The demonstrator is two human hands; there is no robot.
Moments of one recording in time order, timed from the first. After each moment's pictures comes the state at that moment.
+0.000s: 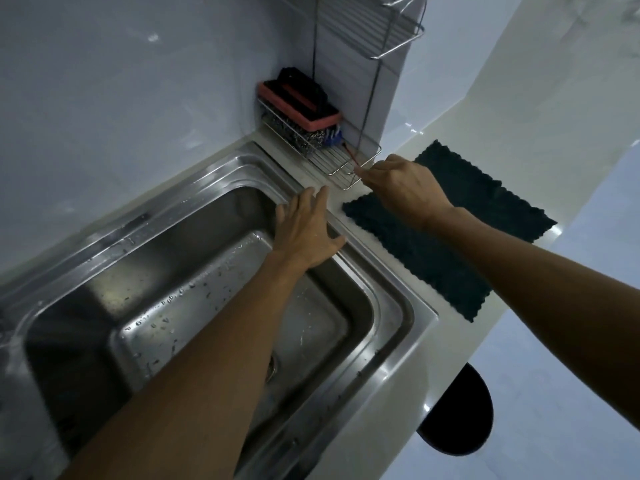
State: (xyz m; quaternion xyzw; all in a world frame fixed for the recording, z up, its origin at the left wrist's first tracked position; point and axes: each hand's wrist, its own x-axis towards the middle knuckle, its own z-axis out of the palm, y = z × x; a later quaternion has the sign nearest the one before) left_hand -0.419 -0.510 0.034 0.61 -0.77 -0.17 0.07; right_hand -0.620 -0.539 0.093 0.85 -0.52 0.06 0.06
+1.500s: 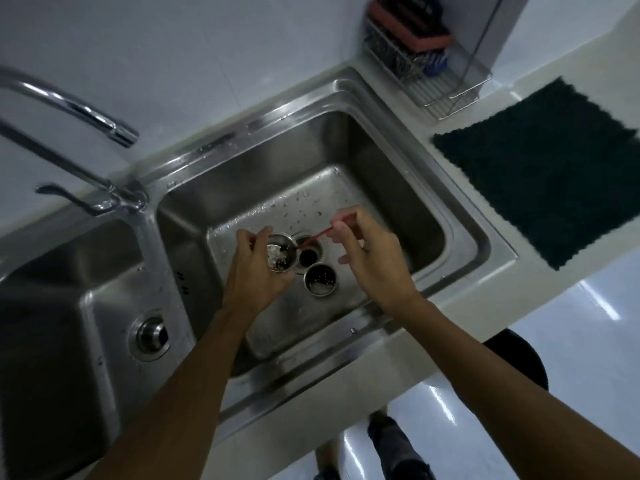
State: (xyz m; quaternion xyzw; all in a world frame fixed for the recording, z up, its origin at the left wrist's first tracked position) left_hand -0.242 -0.275 -0.018 0.77 -0.58 -0.20 0.16; right_hand -0.461 -0.318 0.050 0.66 -0.49 0.35 -0.45
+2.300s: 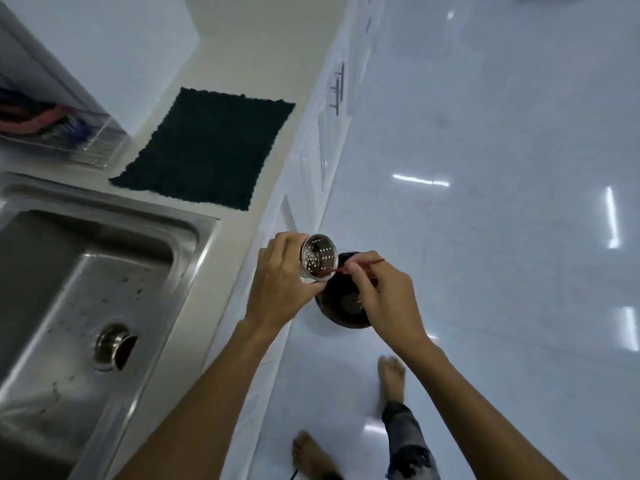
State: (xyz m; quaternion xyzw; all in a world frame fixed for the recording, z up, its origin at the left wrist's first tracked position) left_hand -0.628 -0.209 0.015 0.33 -0.90 -0.17 0.23; right_hand -0.768 -0.077 0.027 0.38 -0.76 0.47 -0.24
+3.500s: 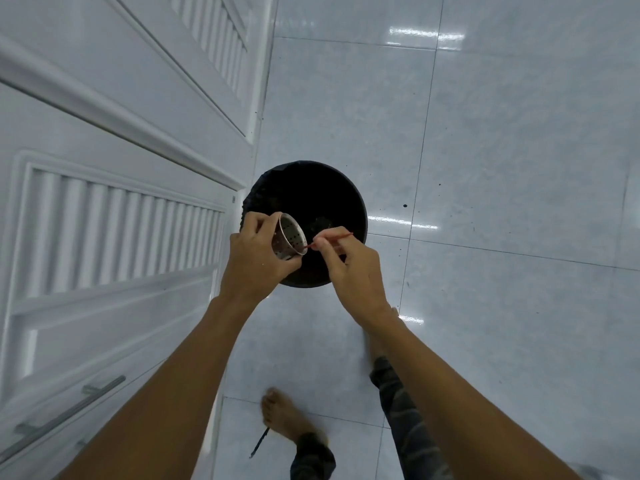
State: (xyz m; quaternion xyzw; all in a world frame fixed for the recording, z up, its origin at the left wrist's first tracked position) left_hand -0.760 -0.185 -0.327 0.41 -0.87 -0.27 -0.06; right_hand -0.870 -0.056 -0.341 0.23 -0.80 0.44 -0.35
